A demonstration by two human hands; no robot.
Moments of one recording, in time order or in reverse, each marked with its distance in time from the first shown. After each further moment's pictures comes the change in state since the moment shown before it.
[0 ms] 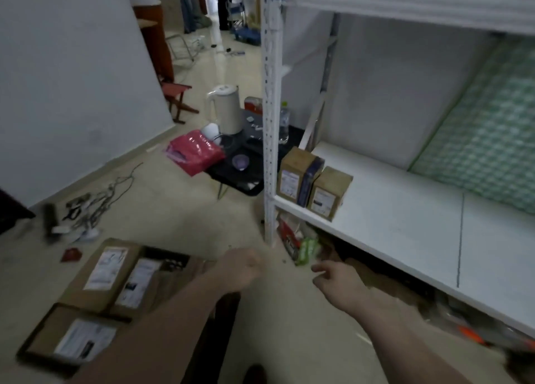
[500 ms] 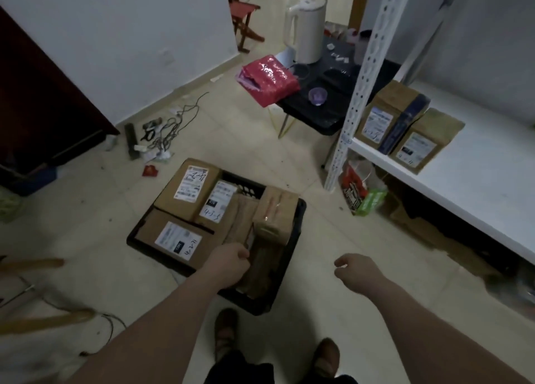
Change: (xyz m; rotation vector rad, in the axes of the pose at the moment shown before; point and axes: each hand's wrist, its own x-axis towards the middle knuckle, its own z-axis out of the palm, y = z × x) left_hand -0.120 -0.191 0.024 -0.154 0.062 -0.466; right_hand -0.001 -0.043 0.157 -0.196 -0.347 0.105
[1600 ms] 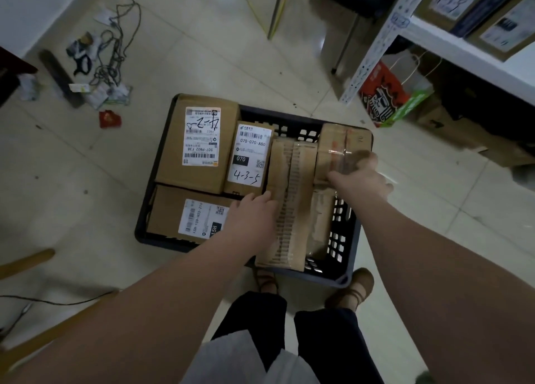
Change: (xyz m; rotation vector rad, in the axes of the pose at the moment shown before) left_hand 0.148 -0.110 -0.054 0.696 -0.254 0.340; right_hand 0.150 -0.178 0.101 0.364 0.363 0.504
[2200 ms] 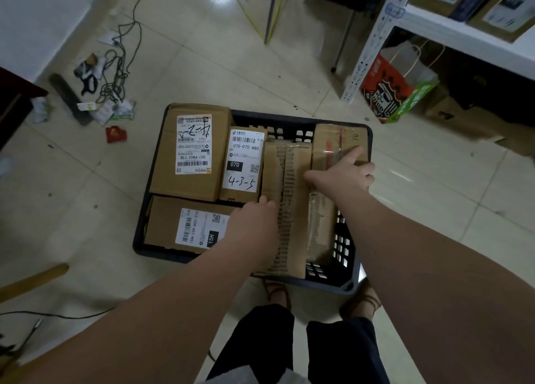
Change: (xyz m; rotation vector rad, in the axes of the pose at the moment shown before) left_hand 0.006 0.023 0.000 0.063 0.076 -0.061; right_hand 0.010 -0.017 0.016 0.021 -0.111 -0.001
